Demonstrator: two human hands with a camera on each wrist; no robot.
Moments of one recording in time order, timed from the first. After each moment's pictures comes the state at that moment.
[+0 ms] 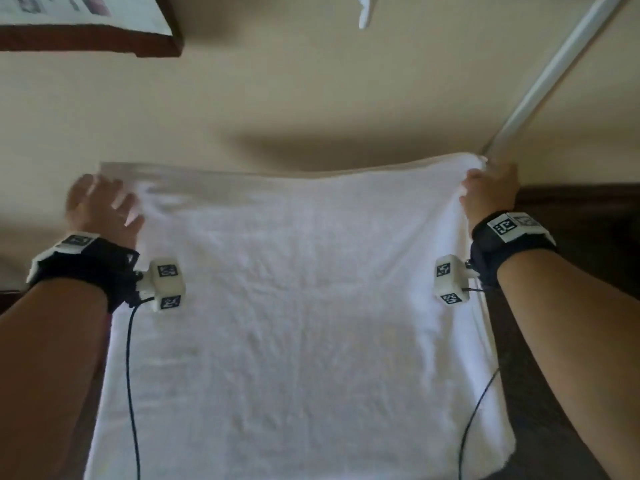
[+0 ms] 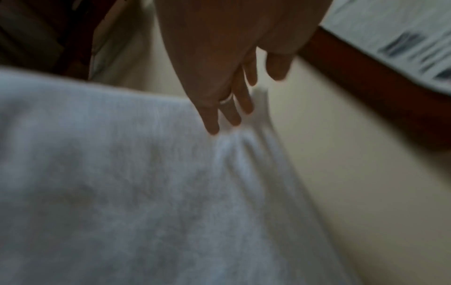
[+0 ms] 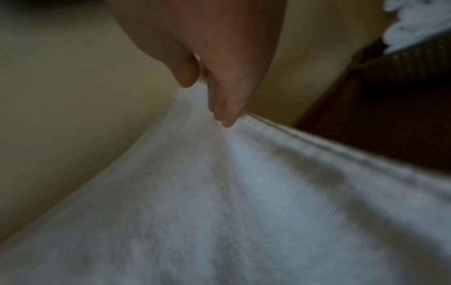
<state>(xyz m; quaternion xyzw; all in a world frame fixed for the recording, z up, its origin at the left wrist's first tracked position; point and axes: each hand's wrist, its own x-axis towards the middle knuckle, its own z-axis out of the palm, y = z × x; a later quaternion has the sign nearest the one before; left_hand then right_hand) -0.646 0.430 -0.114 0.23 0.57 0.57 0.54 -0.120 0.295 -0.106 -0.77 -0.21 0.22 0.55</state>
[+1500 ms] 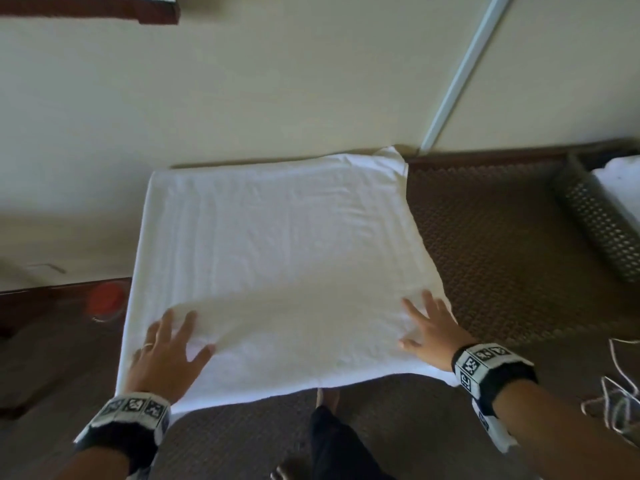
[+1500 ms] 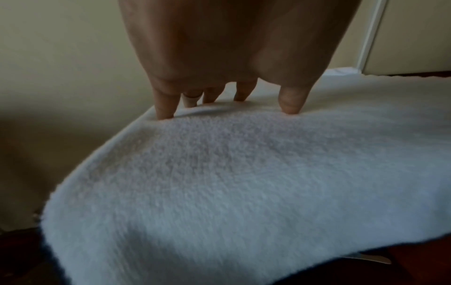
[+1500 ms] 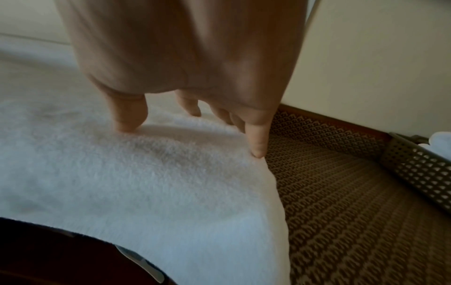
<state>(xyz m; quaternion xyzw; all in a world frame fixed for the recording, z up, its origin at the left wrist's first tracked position) -0.697 0.140 -0.231 0.75 0.62 -0.12 0.20 -0.247 -0.009 -0.207 -0.79 -0.50 0.31 -0.15</state>
